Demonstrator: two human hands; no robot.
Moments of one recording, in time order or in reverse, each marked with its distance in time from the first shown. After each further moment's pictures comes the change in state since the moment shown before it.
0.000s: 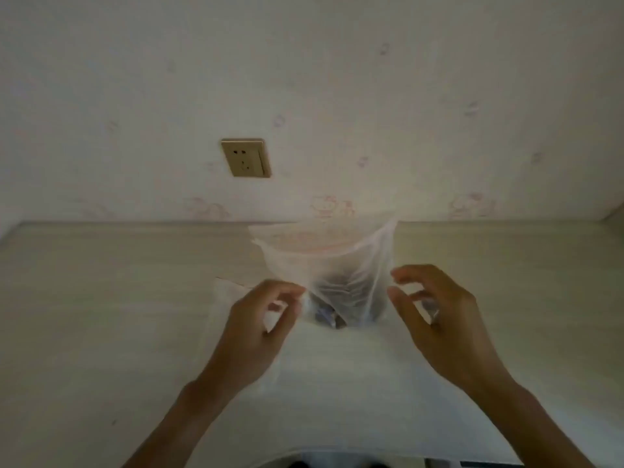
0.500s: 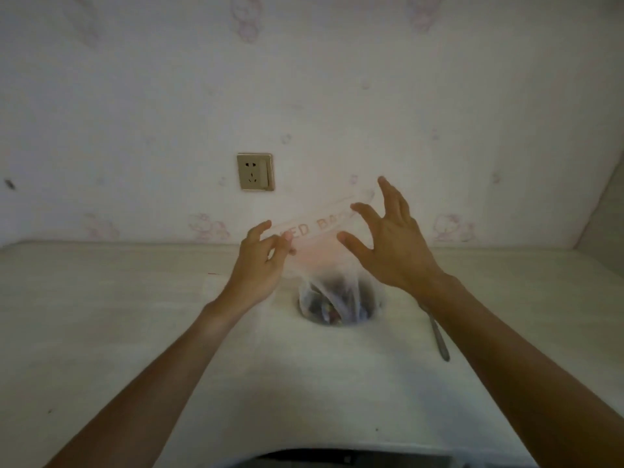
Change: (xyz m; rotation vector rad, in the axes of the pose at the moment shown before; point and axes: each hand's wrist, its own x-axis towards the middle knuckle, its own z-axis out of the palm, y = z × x) left_hand 0.032 -0.066 0.040 0.173 0.211 0.004; right_hand 0.028 0.026 0.057 -0.680 0.139 -0.341
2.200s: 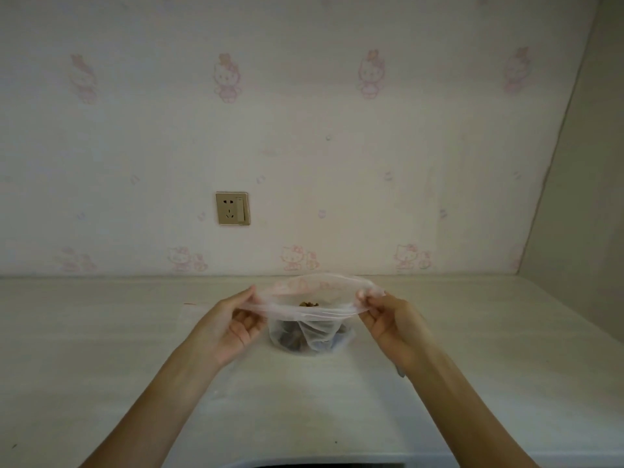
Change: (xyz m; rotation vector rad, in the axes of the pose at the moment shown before) left_hand -0.050 0.021 -0.001 -1.423 -0.069 -0.716; right_hand -0.073 0.046 0.018 2.102 0.088 0.643
